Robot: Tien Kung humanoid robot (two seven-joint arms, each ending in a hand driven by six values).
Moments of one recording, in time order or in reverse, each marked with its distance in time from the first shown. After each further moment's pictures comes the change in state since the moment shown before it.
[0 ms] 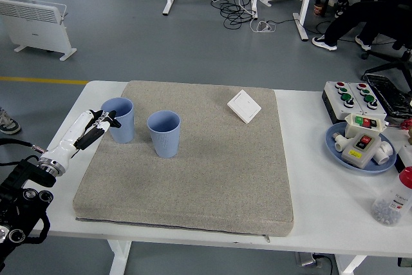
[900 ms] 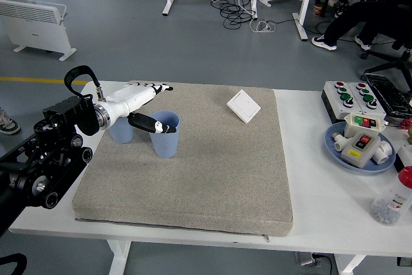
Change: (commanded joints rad) left arm -0.328 -0.017 0.263 -0.043 0.586 -0.326 0.297; right arm -0.015 -0.006 -0.030 0.000 0.033 0.000 -0.003
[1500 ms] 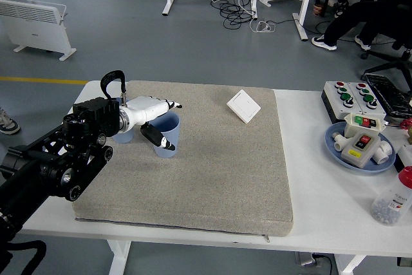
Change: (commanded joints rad) left arm -0.121 -0.082 0.111 0.195 0.068 -0.045 0.002; right arm 0.003 -0.006 -0.020 0.000 0.010 0.001 -0.002
